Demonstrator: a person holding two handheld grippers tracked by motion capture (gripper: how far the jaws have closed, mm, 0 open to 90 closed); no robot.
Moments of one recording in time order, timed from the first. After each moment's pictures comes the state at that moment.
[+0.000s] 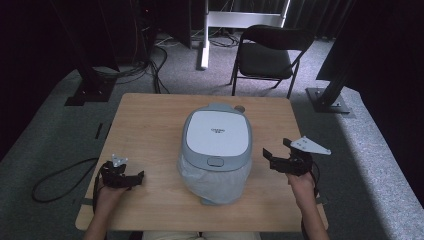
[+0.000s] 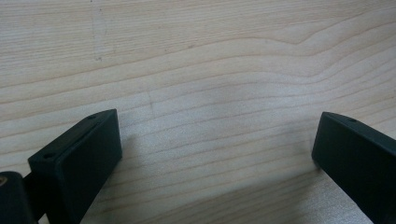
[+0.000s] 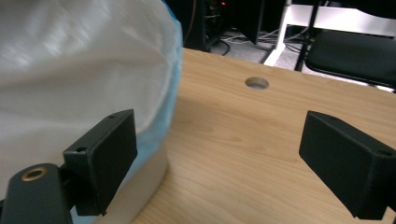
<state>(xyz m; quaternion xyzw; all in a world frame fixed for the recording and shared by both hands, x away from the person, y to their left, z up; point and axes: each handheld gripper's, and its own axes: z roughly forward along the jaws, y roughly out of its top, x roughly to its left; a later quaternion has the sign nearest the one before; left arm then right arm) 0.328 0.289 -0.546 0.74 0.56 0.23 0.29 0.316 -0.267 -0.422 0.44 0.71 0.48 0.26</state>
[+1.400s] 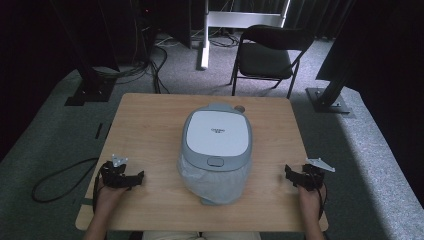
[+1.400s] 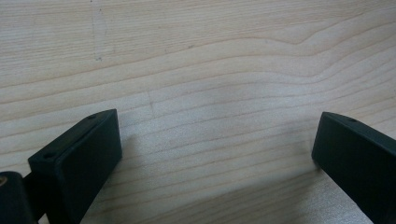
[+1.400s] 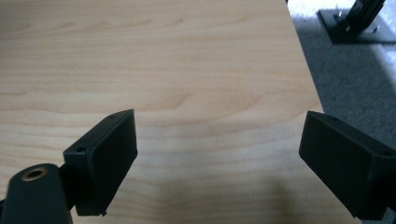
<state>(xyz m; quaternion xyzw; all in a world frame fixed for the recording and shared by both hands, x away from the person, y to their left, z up) 0.328 0.289 -0.546 0.74 0.56 0.23 0.29 0.323 -0.342 -0.538 0.64 0.64 0.34 0.28</state>
